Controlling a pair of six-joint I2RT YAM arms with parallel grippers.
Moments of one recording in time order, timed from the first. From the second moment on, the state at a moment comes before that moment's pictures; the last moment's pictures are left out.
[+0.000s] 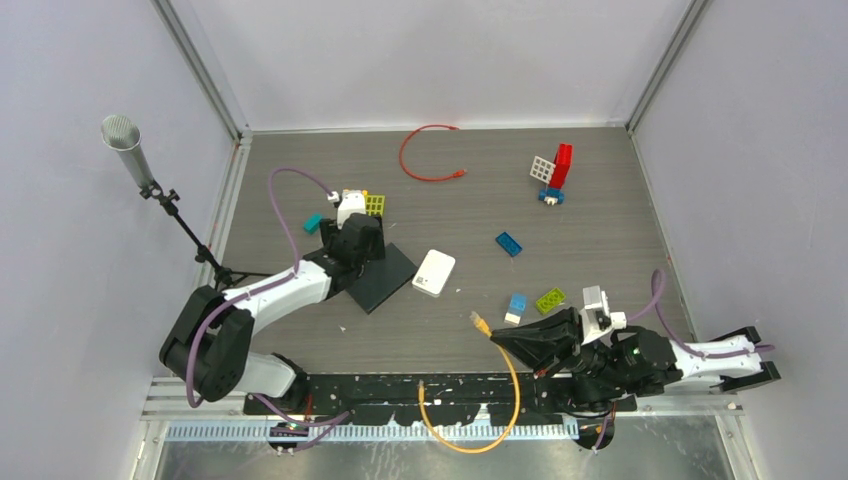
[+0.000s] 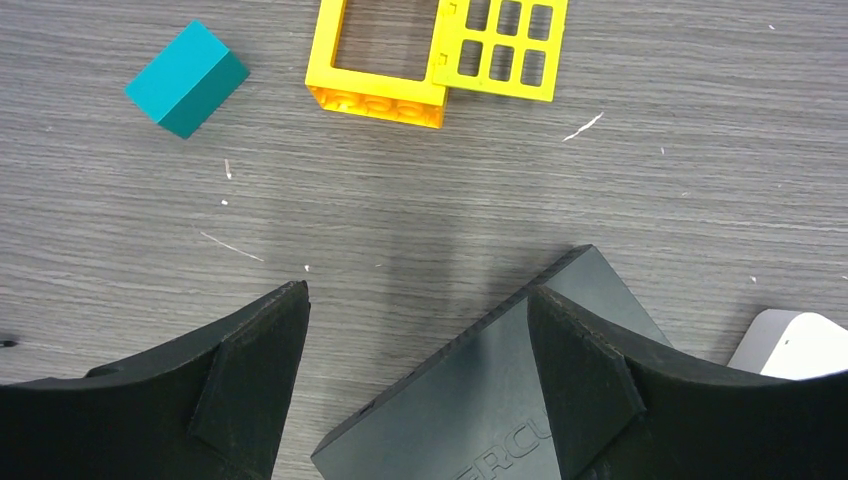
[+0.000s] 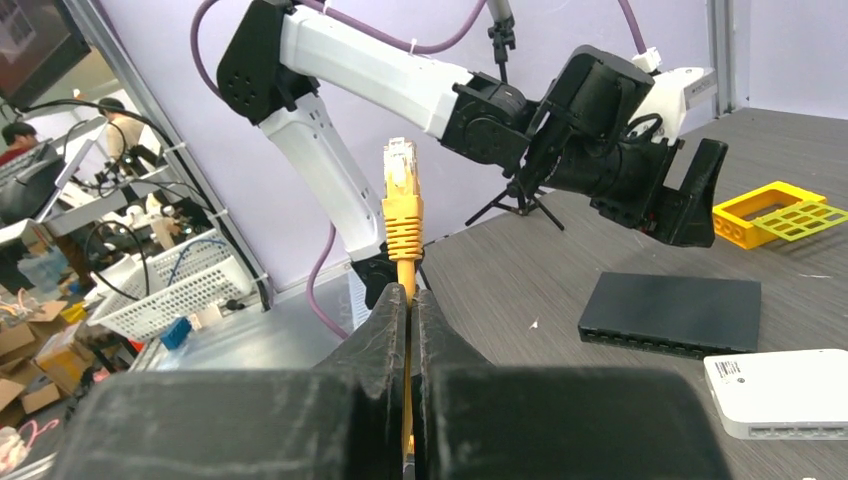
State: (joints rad) left arm -0.59 1.38 0.71 -0.03 -0.57 -0.42; right arm 1.70 0.02 0.28 0.14 0.44 0.21
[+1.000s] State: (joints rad) left arm -0.80 0.77 0.56 0.12 0.09 -0.90; right arm 1.70 0.61 0.45 0.14 0.96 0.02
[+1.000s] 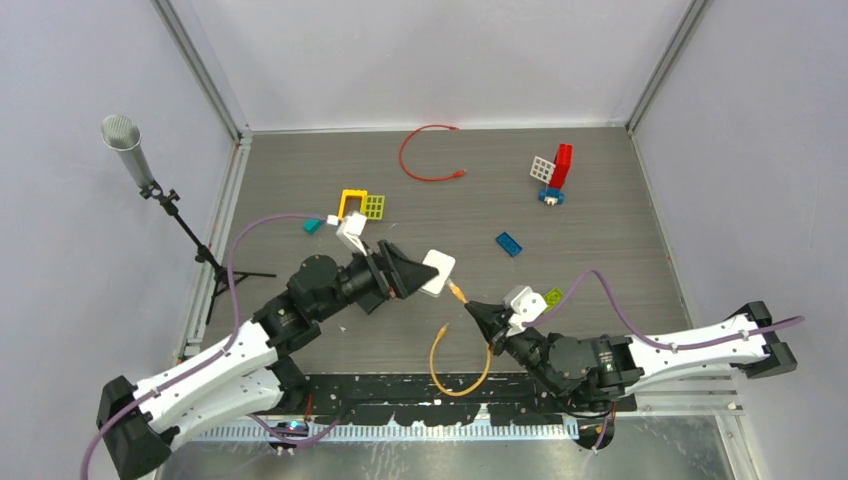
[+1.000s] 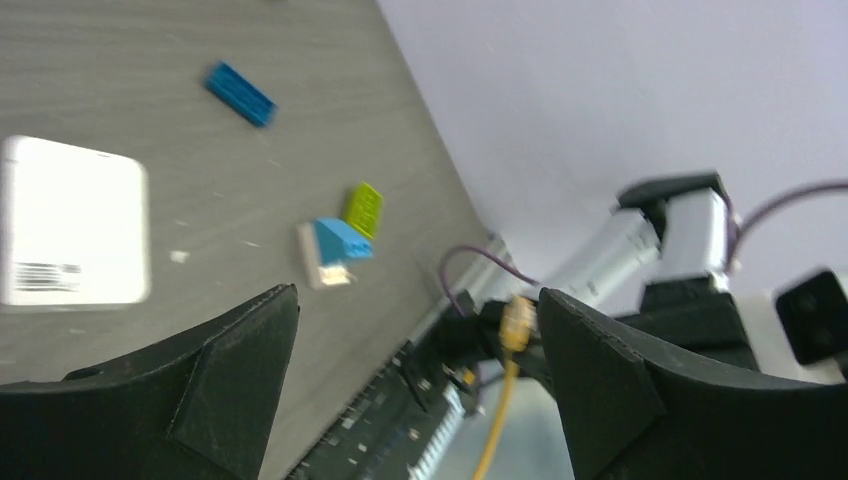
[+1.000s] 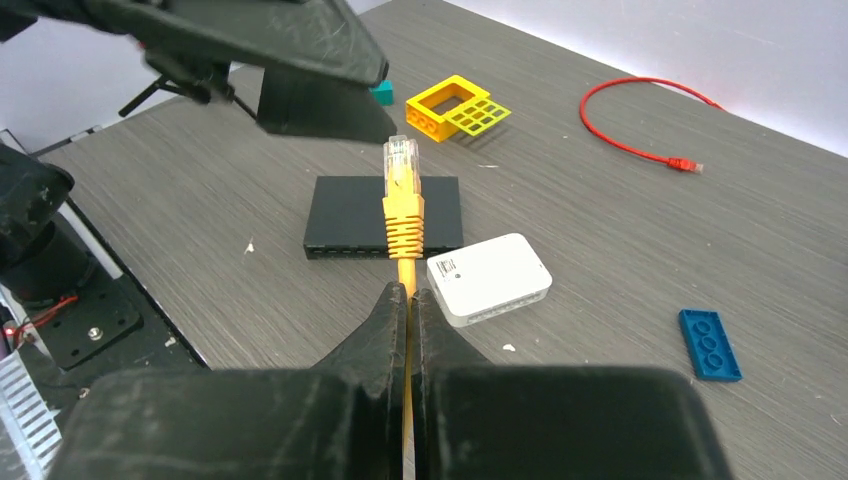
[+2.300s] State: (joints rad) left arm -1.15 0.85 0.50 0.40 -0.06 -0.86; right arm 1.68 0.57 0.46 0.15 0.86 0.16
